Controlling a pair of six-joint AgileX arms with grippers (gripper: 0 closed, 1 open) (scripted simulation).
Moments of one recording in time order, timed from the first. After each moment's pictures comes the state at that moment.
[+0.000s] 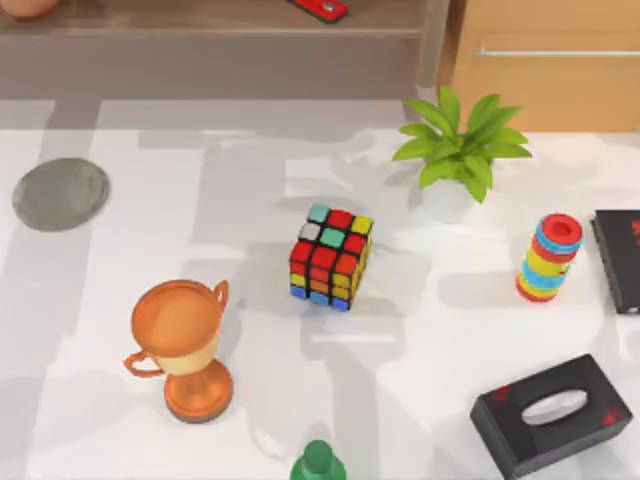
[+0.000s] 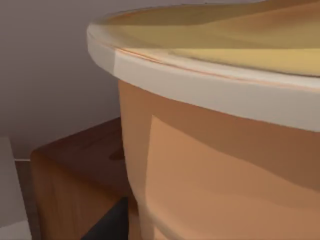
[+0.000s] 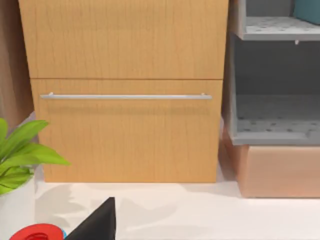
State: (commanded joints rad) left arm 0.04 2.06 1.32 0.74 0.09 0.00; right arm 0.00 0.00 0.00 0.00 0.00 0.00
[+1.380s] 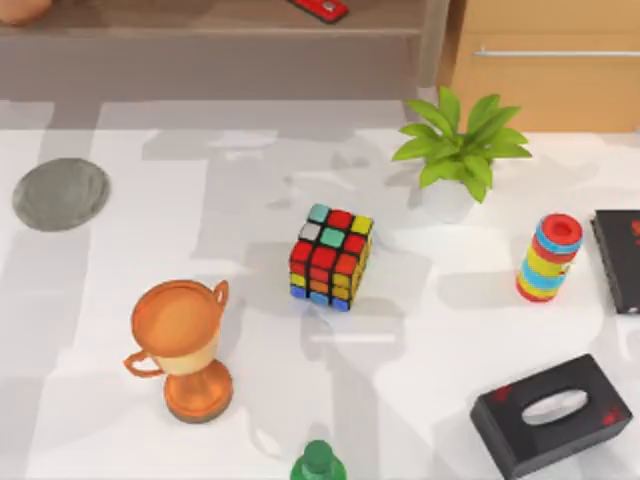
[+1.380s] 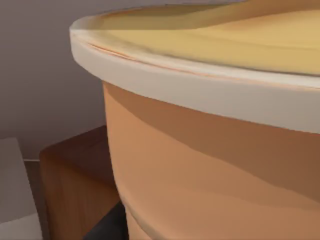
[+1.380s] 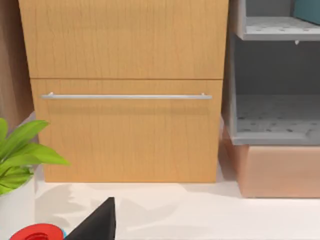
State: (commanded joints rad) left arm 0.05 2.00 1.25 0.76 0.09 0.01; right arm 0.00 0.00 0.00 0.00 0.00 0.00
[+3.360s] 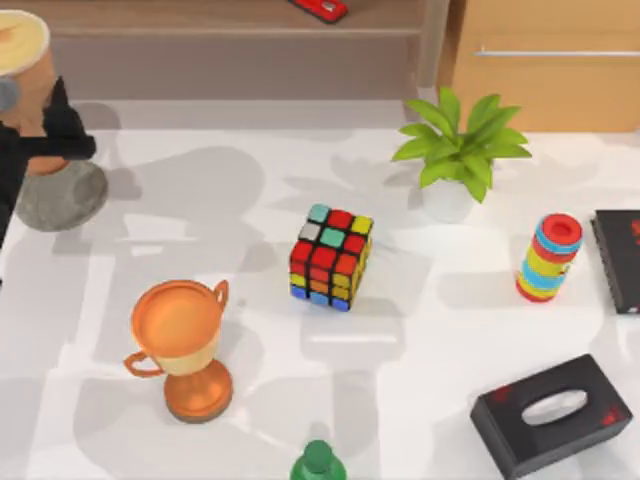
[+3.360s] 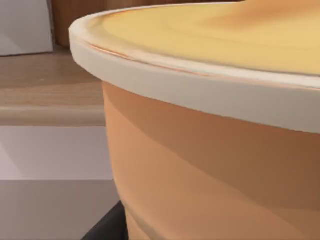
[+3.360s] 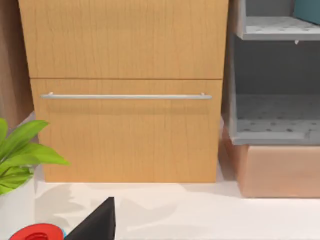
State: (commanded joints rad) left arm 0.04 2.04 0.67 1.38 0.08 0.01; right arm 0.00 0.00 0.00 0.00 0.00 0.00
